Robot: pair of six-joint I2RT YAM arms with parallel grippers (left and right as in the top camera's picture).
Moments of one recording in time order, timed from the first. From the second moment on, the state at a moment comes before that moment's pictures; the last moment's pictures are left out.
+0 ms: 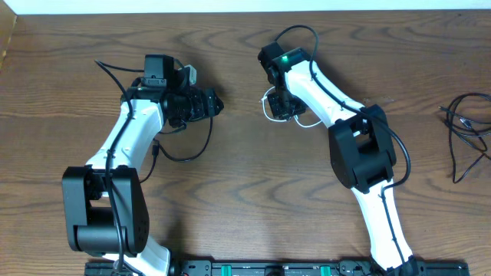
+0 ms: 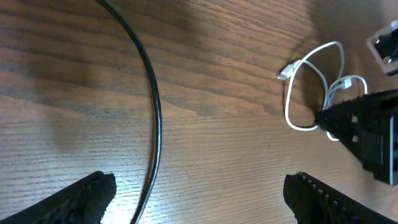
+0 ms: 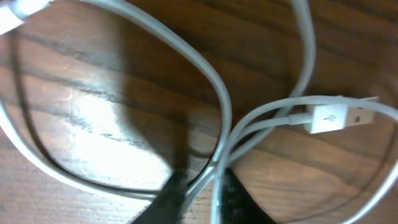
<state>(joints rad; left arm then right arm) -0.04 1.76 1.20 -0.60 0.44 -0.25 0.49 2.43 2.03 -1.18 0.11 0.24</state>
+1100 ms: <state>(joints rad) -0.04 1.76 1.20 -0.61 0.25 -0.22 0.40 2.19 2.00 -1.25 0.28 0.26</state>
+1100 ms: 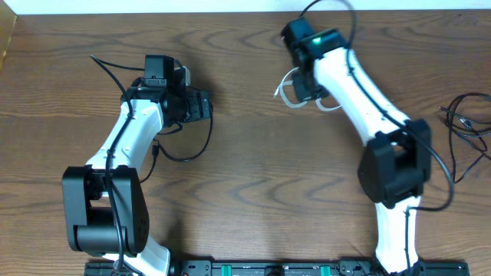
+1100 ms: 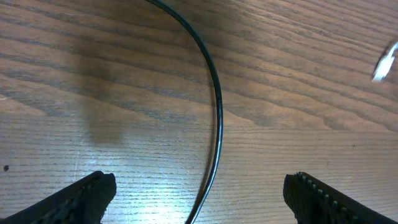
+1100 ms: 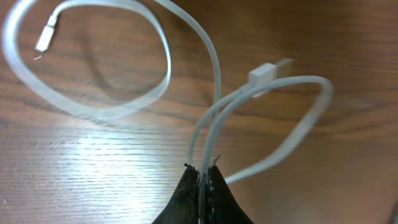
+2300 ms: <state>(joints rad) -0.04 1.76 1.20 -0.61 0.25 -0.22 -0.34 2.17 2.00 -1.07 0.13 0.27</state>
